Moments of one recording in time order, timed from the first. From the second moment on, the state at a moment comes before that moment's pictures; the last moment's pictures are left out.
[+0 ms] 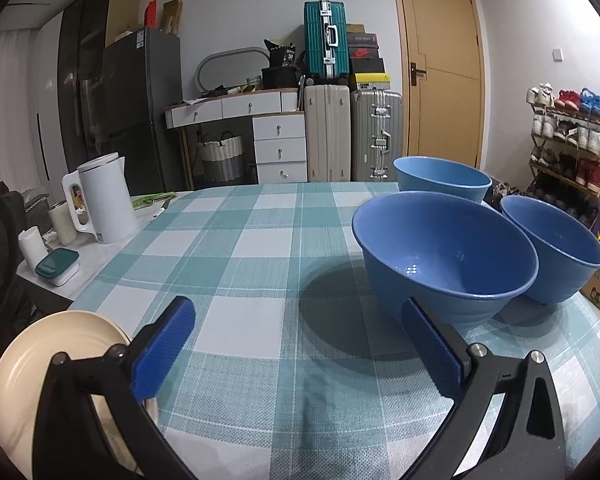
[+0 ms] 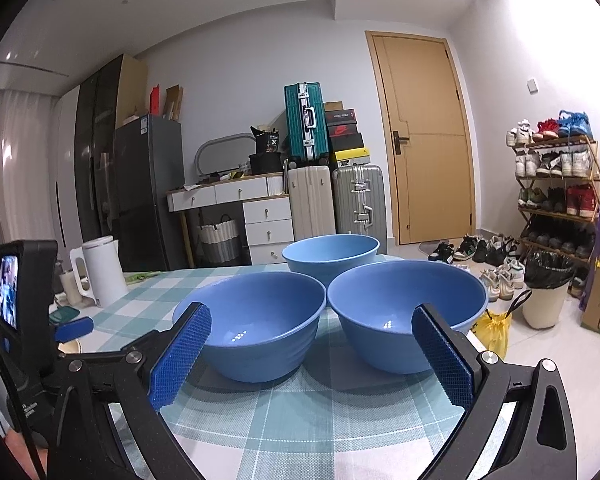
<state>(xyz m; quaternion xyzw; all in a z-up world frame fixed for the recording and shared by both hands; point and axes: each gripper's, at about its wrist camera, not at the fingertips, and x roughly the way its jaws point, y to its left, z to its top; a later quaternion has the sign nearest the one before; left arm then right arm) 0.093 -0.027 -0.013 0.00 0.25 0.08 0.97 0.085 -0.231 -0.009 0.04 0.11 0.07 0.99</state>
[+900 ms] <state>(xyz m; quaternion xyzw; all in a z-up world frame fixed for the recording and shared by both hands) 0.144 -0.011 0.037 -0.11 0.32 0.05 0.94 0.082 -0.222 -0.004 0.02 0.11 0.06 0.99</state>
